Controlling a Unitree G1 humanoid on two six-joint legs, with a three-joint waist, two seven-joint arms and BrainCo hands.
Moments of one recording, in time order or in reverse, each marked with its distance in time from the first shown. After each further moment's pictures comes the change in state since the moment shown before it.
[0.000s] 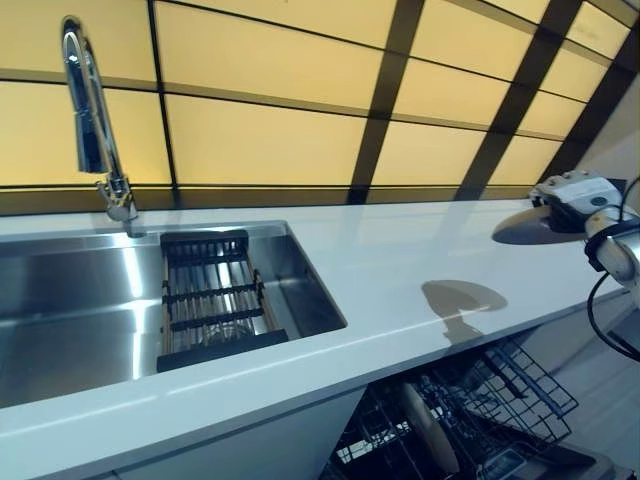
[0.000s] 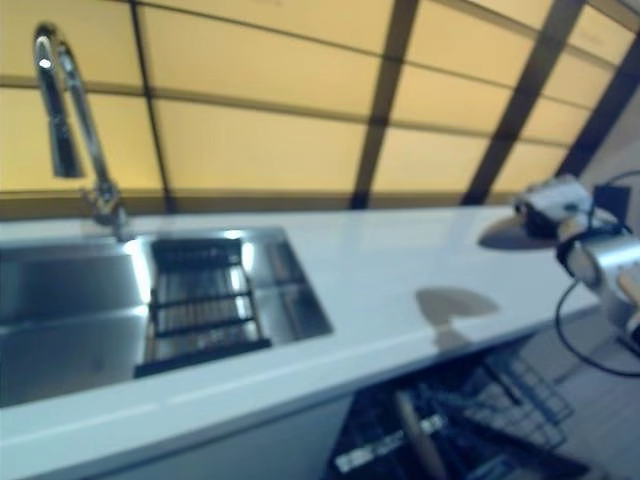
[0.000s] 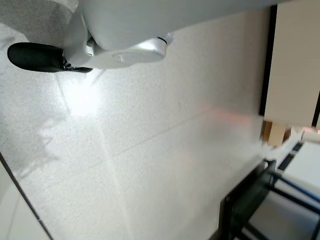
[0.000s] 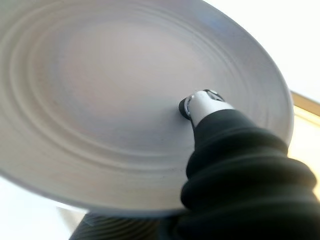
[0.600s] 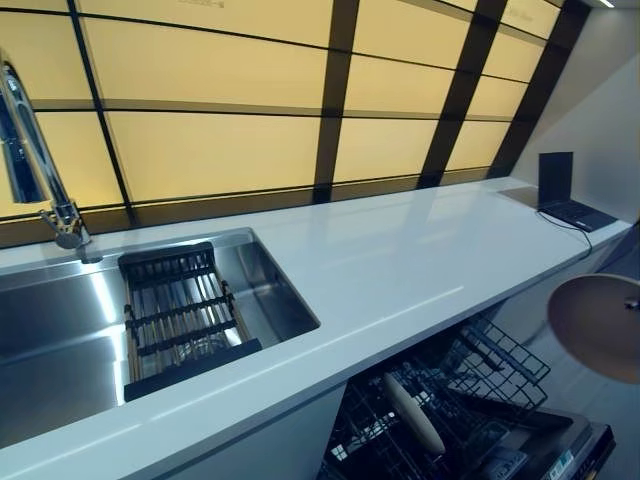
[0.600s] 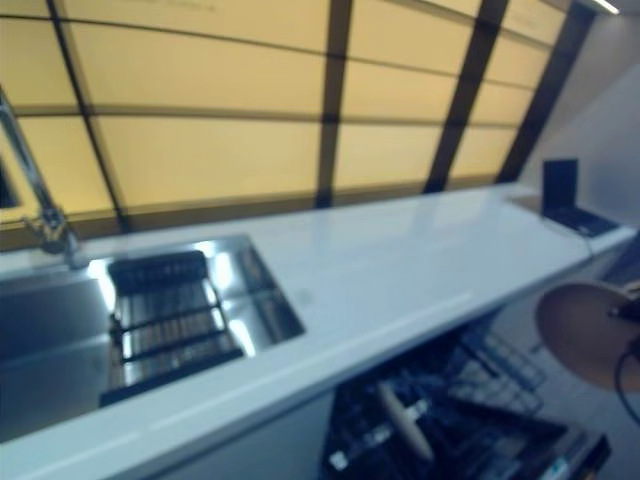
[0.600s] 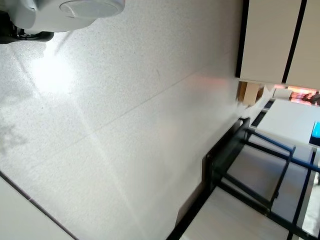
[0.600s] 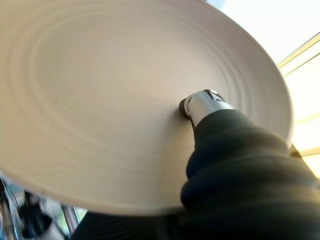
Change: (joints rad) left arm -0.003 -0.010 0.005 0.066 0.068 0.103 0.004; right arm 0.547 0.171 -0.624 0.083 0.576 0.209 0.240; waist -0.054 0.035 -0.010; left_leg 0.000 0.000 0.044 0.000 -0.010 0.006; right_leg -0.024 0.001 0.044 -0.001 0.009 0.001
